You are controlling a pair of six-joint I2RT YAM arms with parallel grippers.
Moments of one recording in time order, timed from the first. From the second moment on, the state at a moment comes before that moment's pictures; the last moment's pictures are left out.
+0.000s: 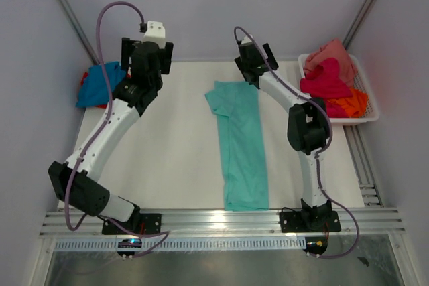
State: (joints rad) left arm -0.44 1.43 1.49 -0.27 -0.69 0.20; right arm 0.40 2.25 1.96 -0.35 0.63 -0.27
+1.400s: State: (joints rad) left arm 0.10 1.72 1.49 -0.29 0.23 -0.31; right arm 0.53 1.52 0.95 -0.29 0.01 -0.27
